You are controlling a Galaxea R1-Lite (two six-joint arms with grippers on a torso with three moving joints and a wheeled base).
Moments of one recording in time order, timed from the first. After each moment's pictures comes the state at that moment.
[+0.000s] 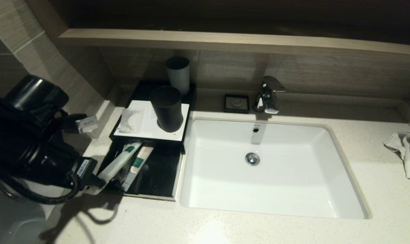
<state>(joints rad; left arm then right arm) -0.20 1.50 -1.23 0.77 -0.16 0.01 0.00 0.00 0.00 0.00 -0.01 0.04</state>
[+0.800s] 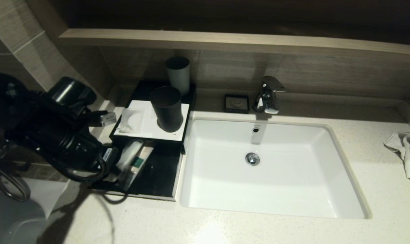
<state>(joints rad) -0.20 1.66 -1.33 0.72 -0.16 -0.01 0.00 0.00 0.00 0.00 -0.01 0.04</state>
